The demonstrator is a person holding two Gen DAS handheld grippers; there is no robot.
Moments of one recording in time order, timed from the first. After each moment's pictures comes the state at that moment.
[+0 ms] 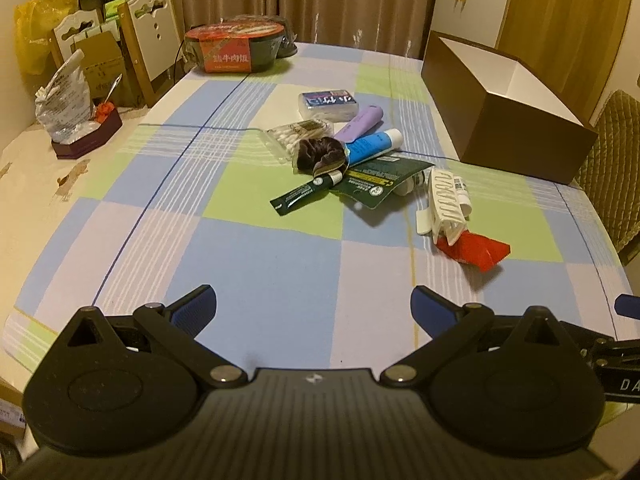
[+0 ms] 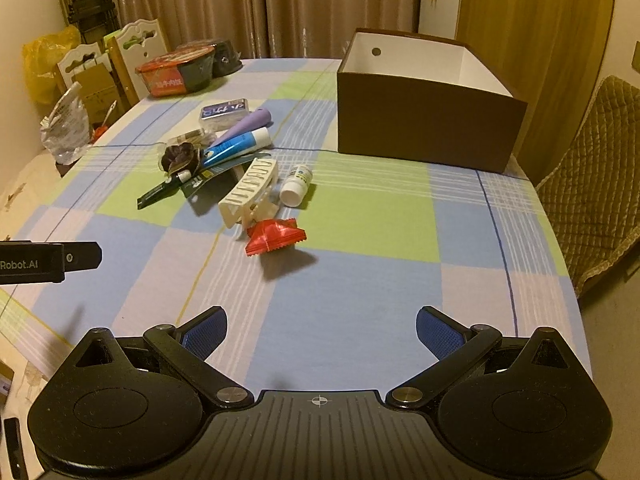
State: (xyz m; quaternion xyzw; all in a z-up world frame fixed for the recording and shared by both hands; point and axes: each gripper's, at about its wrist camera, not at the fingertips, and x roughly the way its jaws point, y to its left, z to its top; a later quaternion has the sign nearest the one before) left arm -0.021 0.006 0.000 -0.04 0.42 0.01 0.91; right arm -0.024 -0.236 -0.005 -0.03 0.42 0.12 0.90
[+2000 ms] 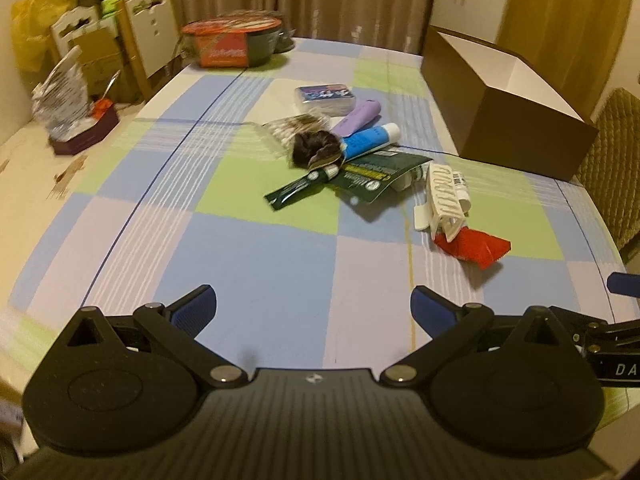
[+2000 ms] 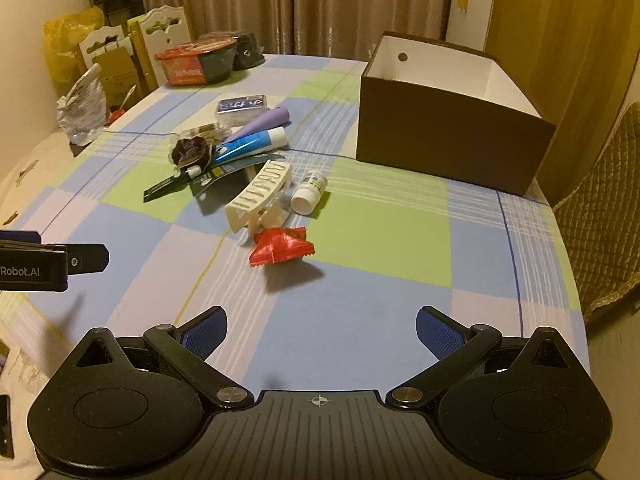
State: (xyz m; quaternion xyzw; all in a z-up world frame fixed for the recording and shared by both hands) left arm -0.009 0.003 -0.007 -0.02 0.42 0.00 0.91; right arm -0.003 -0.228 -0.011 -0.06 0.42 0.14 0.89
